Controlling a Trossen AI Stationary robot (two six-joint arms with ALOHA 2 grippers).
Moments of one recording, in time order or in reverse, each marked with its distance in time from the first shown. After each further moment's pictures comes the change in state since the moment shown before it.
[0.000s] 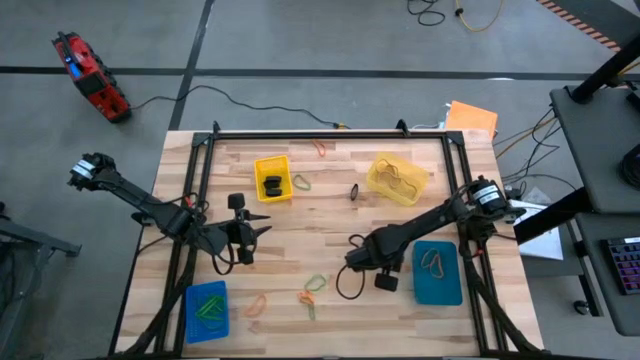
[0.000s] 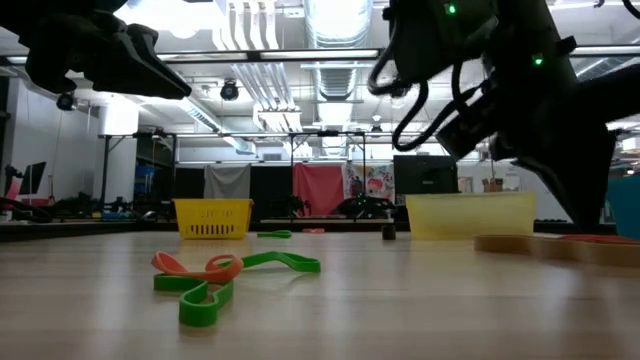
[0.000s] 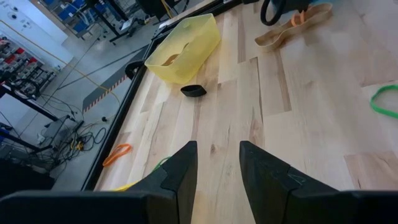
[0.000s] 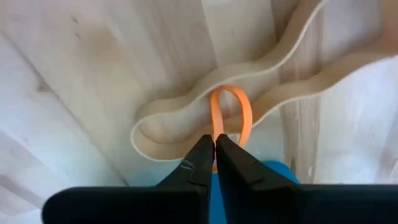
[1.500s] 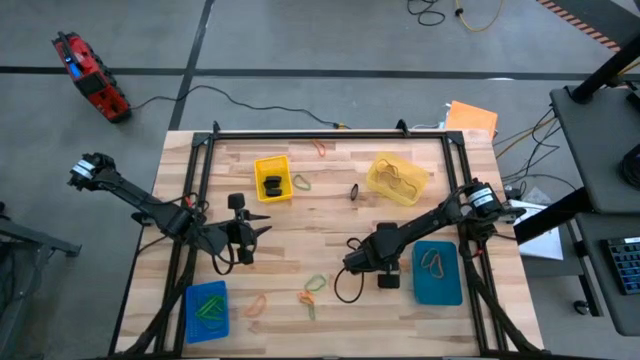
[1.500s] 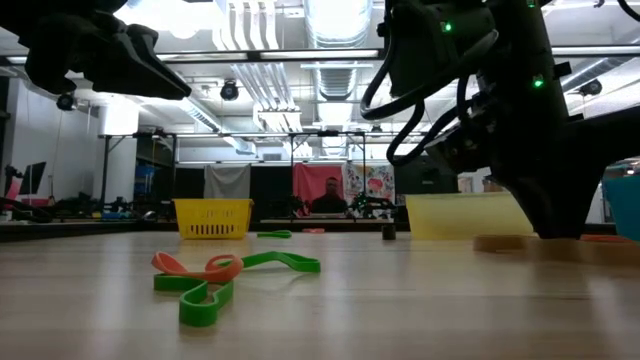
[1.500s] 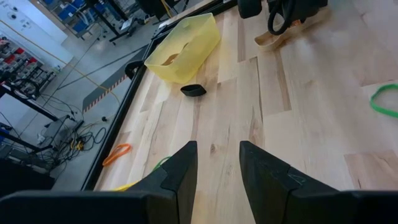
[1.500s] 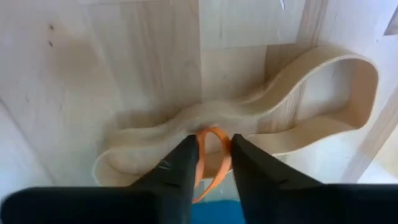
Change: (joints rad) left arm 0.000 0.000 -0.001 -0.001 0.000 0.000; right arm 0.007 0.047 0.002 0.040 0.123 -0.226
